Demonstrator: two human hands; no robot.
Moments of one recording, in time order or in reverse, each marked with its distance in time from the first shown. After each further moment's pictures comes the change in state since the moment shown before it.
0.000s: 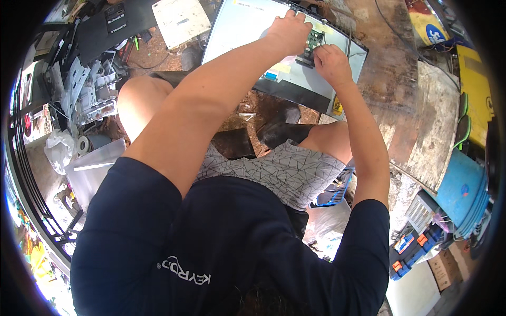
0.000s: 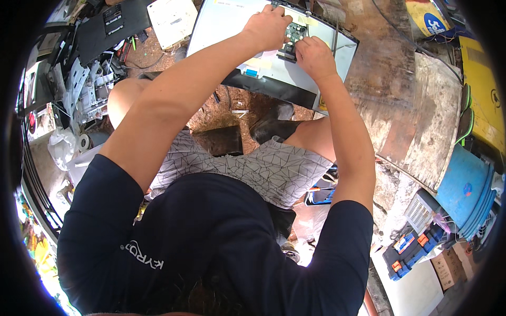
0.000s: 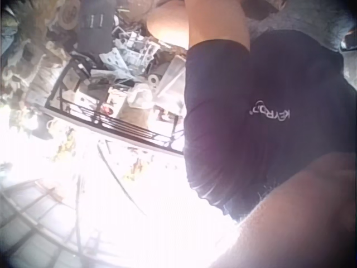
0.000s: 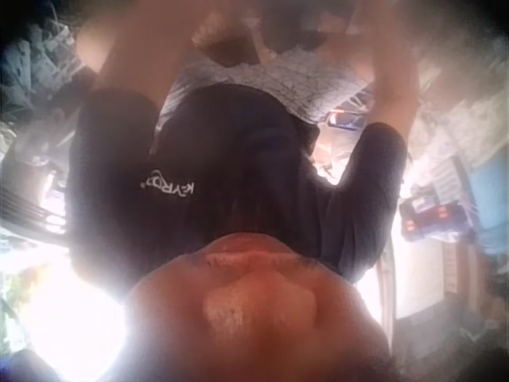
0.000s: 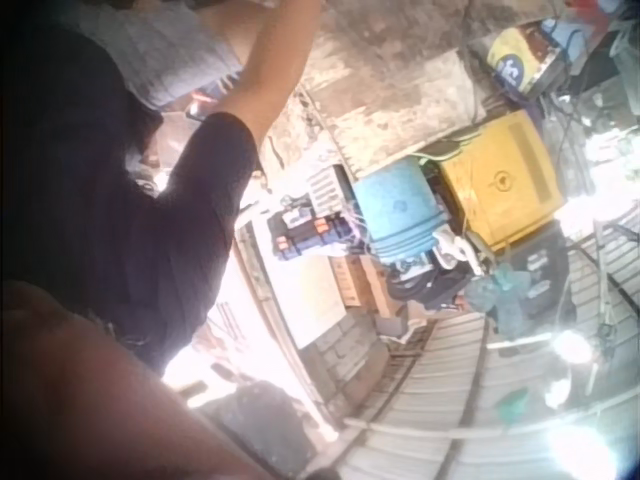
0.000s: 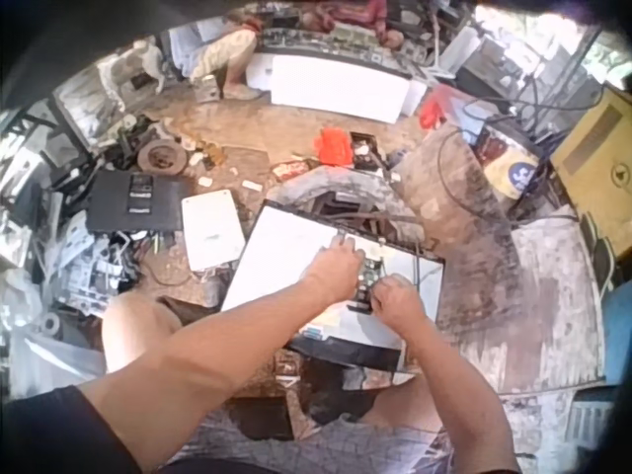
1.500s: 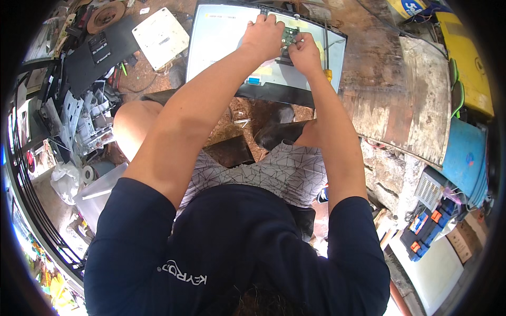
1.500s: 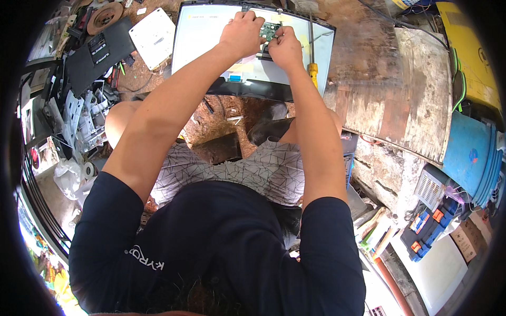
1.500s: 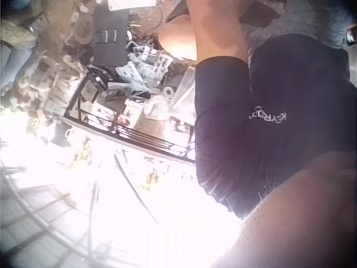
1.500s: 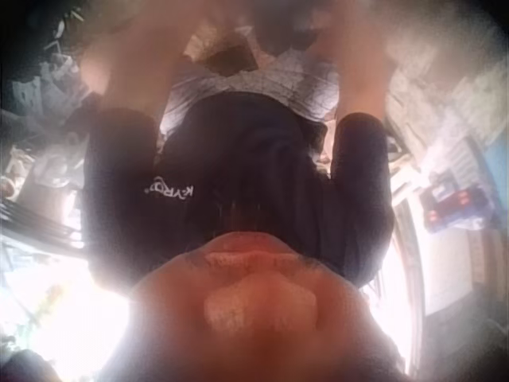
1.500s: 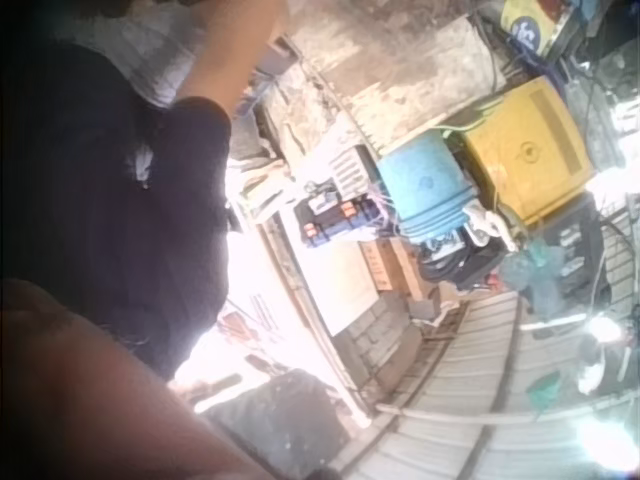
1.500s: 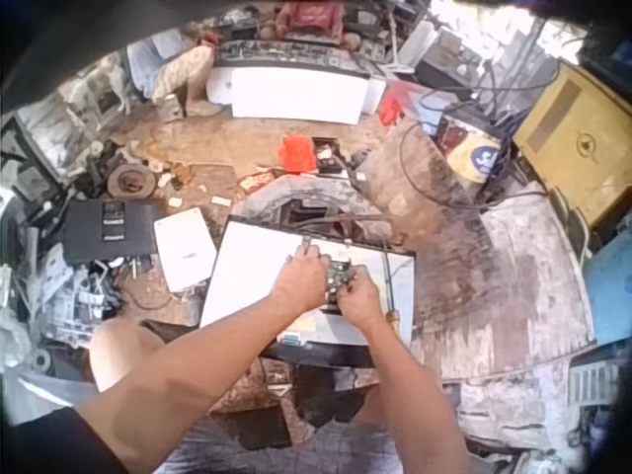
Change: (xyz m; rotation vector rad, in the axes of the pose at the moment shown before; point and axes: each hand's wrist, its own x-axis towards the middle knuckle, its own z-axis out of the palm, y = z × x) left_hand -0.005 0.004 0.002 0.017 0.036 -0.010; right_hand 0.012 -0.023 0.026 0.585 0.055 0.949
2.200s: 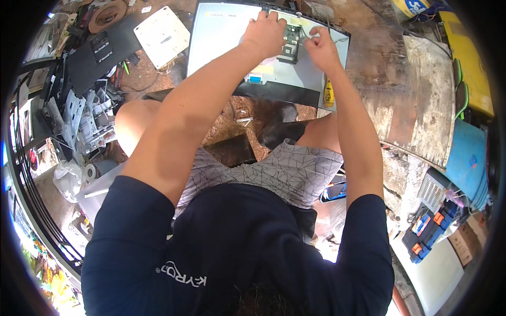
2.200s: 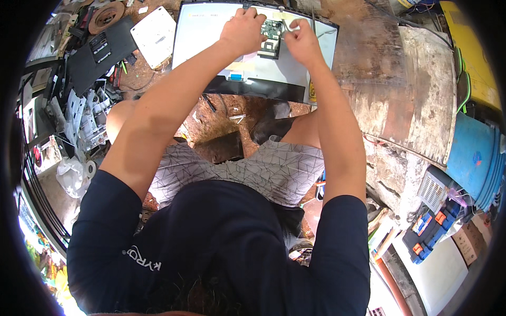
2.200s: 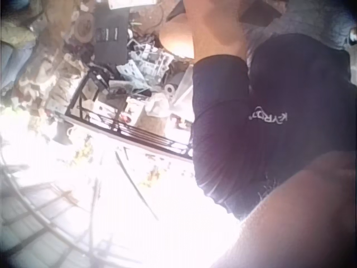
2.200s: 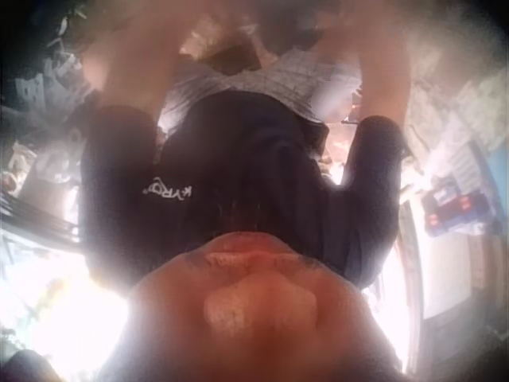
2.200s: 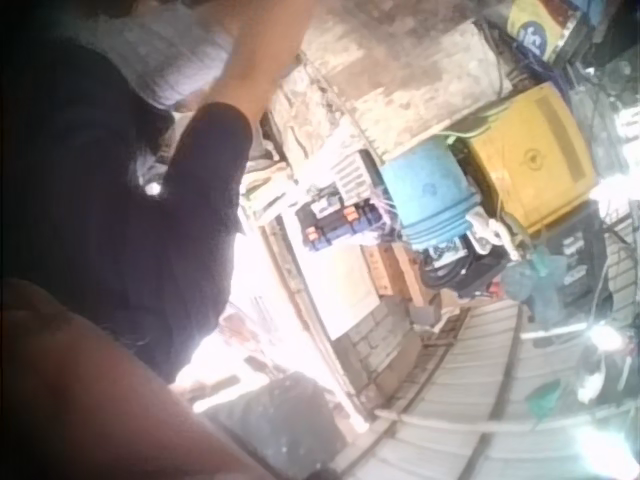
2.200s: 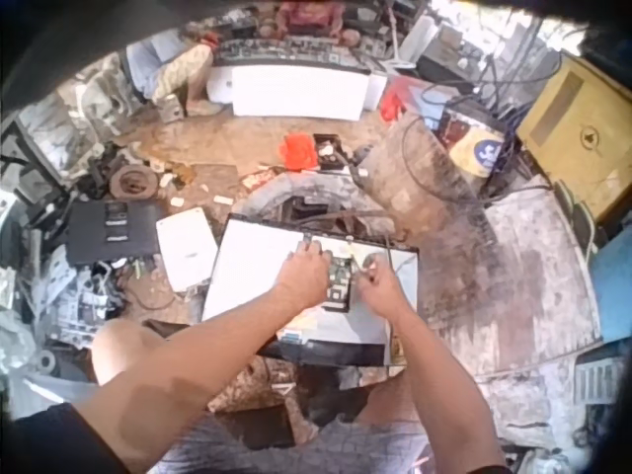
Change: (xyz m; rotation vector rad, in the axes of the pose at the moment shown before) left_hand 0.000 -0.001 -0.002 0.029 -0.016 0.004; right_hand 0.008 -0.001 -0.044 0.059 -0.121 -0.072
